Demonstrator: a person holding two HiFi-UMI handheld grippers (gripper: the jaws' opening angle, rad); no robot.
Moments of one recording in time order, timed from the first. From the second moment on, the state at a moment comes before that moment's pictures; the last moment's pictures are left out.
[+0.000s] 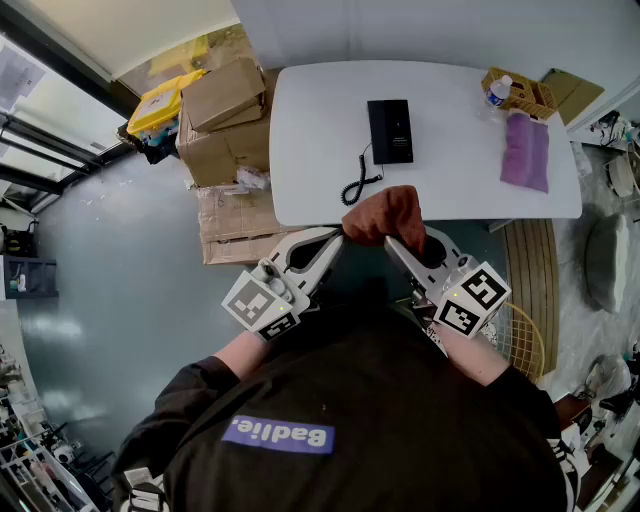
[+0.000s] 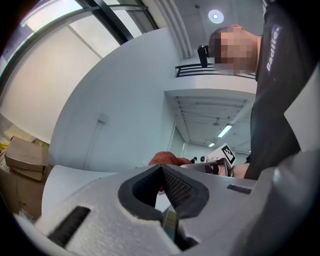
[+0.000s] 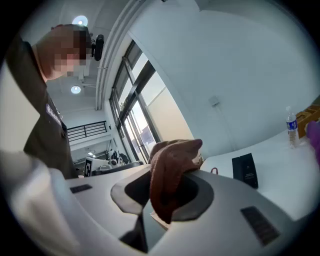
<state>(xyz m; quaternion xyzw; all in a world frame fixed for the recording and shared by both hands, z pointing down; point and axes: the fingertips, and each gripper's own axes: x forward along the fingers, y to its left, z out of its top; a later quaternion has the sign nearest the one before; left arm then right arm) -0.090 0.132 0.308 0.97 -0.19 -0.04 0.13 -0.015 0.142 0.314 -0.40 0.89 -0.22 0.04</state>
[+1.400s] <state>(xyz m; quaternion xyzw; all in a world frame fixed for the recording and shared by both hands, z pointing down) -0.136 0.085 0.302 0.97 -0.18 -0.07 0.12 -0.062 0.109 0.328 -0.44 0.87 -0.23 0.05</state>
